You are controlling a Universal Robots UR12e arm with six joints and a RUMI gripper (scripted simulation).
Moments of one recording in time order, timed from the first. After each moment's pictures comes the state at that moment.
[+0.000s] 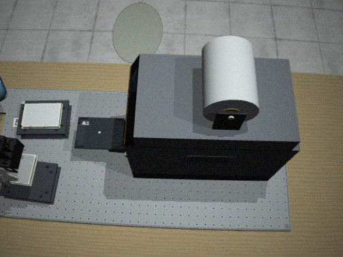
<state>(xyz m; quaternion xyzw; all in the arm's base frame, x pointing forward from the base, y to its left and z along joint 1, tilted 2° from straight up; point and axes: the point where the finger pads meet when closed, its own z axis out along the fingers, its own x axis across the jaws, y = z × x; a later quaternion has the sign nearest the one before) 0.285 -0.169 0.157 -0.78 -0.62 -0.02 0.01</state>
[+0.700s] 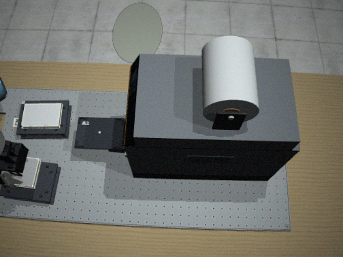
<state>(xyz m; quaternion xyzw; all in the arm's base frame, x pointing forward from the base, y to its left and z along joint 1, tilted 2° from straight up) 0.285 -0.167 0.127 -0.78 -0.62 -0.02 0.01</state>
